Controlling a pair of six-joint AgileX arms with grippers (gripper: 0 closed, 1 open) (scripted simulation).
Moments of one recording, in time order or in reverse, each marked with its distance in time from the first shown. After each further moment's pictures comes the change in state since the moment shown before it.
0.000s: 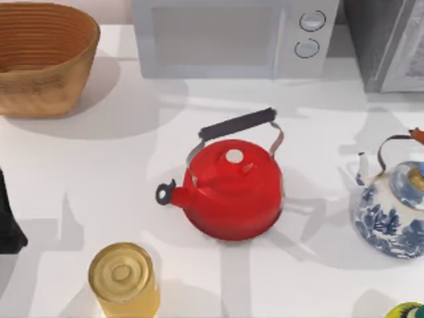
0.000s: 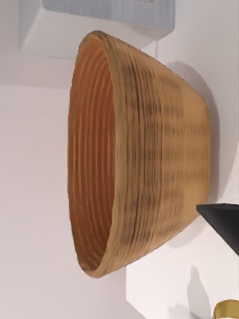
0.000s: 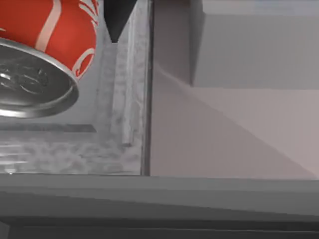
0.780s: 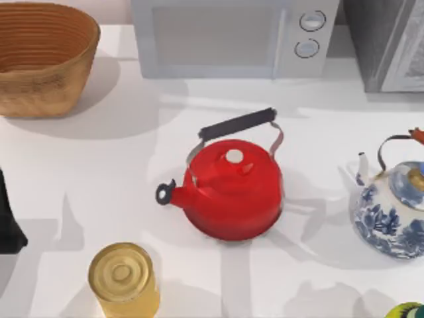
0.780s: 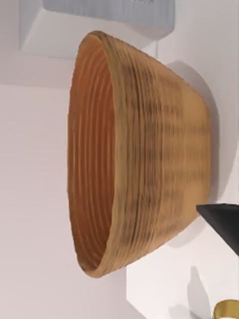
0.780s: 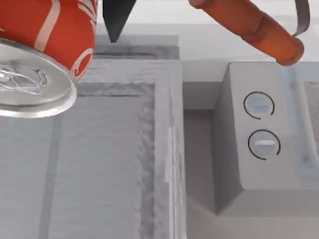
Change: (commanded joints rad) left arm 0.000 0.000 0.000 0.000 0.000 0.000; right arm -0.319 -0.743 -1.116 0.397 -0.323 -0.007
